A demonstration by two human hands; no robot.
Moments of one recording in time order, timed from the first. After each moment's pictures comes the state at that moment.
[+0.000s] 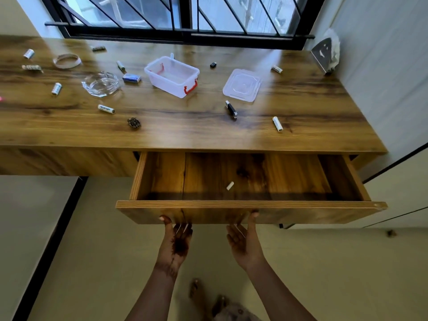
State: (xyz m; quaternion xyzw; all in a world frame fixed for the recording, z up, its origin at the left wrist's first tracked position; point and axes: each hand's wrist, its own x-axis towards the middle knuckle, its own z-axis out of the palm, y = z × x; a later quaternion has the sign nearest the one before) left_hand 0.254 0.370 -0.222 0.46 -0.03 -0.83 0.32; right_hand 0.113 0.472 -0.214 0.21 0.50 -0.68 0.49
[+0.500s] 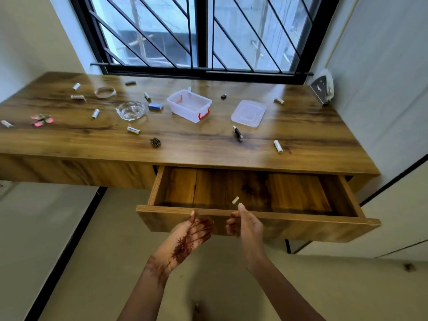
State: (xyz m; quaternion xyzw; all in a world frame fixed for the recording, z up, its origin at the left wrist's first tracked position) left_hand 0.257 0.374 -0.133 0.44 -0.31 -0.83 0.18; right_hand 0.131 0.466 -0.116 -0.10 0.64 -0.65 0.39
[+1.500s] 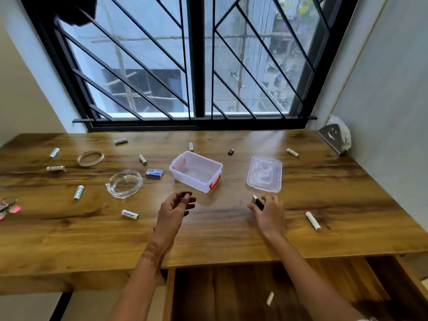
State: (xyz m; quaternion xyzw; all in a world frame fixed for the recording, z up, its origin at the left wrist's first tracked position) left_hand 0.177 0.107 -0.044 0.40 -0.59 -0.61 0.34; right_hand -0.022 0.218 -0.094 -0.28 0.90 -0.34 0.02
